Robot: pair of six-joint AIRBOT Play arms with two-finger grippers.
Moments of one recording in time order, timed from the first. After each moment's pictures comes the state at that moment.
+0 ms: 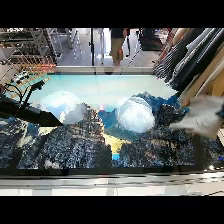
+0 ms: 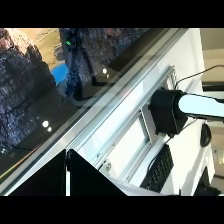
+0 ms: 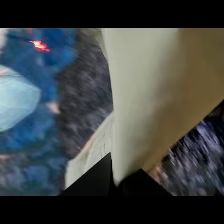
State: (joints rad) left arm 0.15 -1.31 1.41 0.72 -1.73 -1.11; right arm -0.87 -1.26 1.40 -1.05 1.36 1.43
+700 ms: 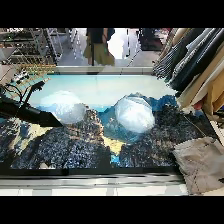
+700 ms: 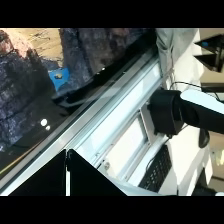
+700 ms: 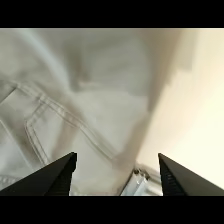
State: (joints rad) left arm 0.15 -1.31 1.41 0.74 -1.73 -1.14; right arm -1.55 -1.01 0.76 -1.24 1.34 1.16
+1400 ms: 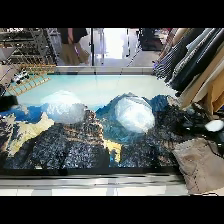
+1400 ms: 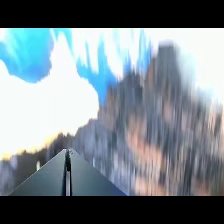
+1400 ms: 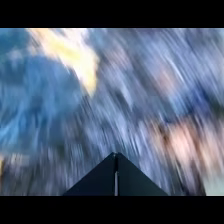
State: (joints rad) left arm 0.27 -1.16 1.47 1.53 -1.16 -1.60; right arm -0.30 -1.10 0.89 -1.11 0.93 1.25
